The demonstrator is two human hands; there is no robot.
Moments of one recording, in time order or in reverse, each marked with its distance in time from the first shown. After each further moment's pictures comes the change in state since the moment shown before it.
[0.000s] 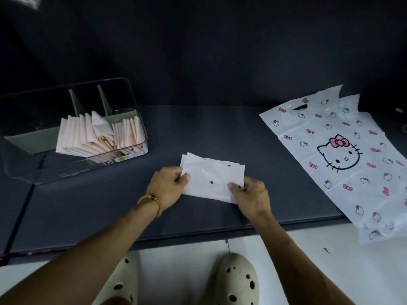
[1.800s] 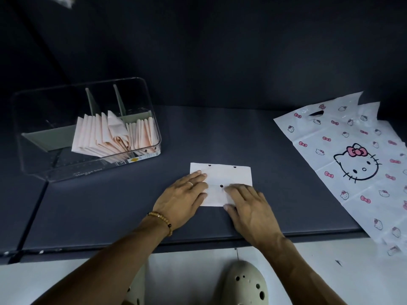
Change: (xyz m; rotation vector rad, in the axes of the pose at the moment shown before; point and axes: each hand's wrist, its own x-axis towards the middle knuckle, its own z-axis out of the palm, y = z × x) left_hand -0.009 -0.032 0.018 0.446 0.056 0.622; right_hand -0.020 0.002 0.014 -0.654 0.014 -0.746
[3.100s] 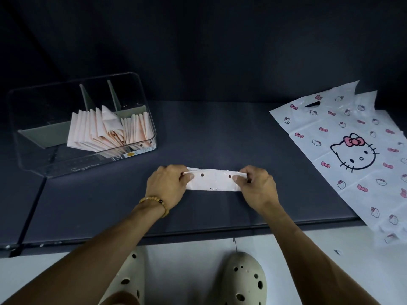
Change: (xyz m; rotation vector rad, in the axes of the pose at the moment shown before) left_hand 0.015 0.008 -0.035 -0.088 -0.049 -0.540; right_hand 0.030 0.027 -0.005 0.554 -0.016 0.583
